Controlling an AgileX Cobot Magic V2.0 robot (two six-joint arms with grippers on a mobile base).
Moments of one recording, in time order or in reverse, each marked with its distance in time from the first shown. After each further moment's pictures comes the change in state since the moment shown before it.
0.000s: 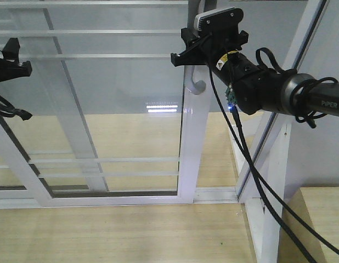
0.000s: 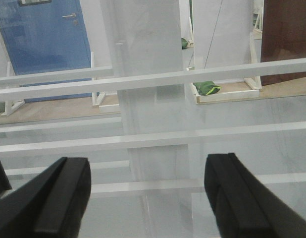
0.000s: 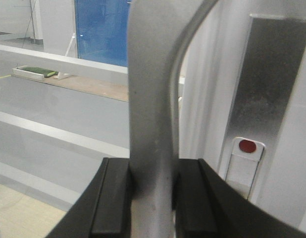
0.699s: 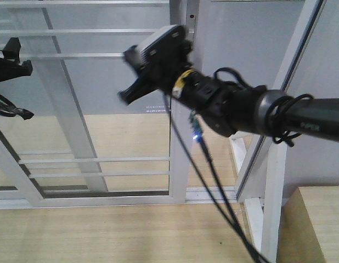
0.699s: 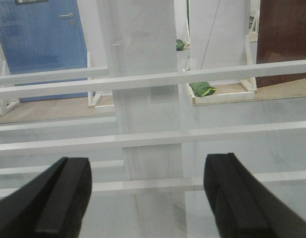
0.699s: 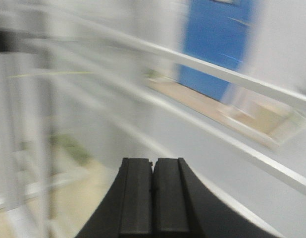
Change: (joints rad) left arm 0.000 0.000 0.000 0.011 0.001 -0.015; right arm 0.216 -0.046 0.035 -0.326 -0.055 0.086
